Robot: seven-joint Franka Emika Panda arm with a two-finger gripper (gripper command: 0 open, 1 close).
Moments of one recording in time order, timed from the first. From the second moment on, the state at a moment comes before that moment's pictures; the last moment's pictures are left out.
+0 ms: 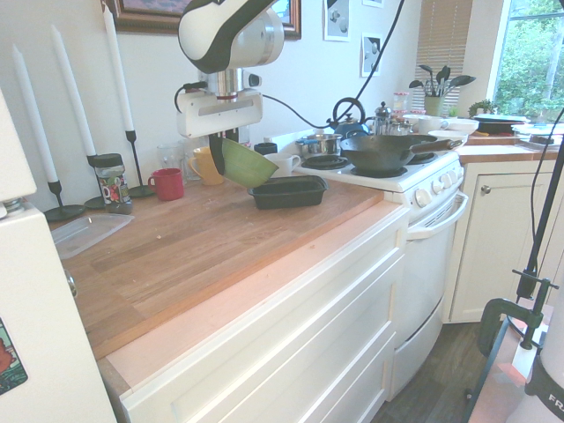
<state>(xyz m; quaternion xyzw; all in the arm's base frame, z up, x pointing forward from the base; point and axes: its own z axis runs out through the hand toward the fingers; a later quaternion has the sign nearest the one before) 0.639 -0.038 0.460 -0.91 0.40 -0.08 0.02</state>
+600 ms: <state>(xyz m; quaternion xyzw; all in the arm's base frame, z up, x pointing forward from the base) 0.665 -0.139 0.459 -0.89 0.43 -0.01 0.15</state>
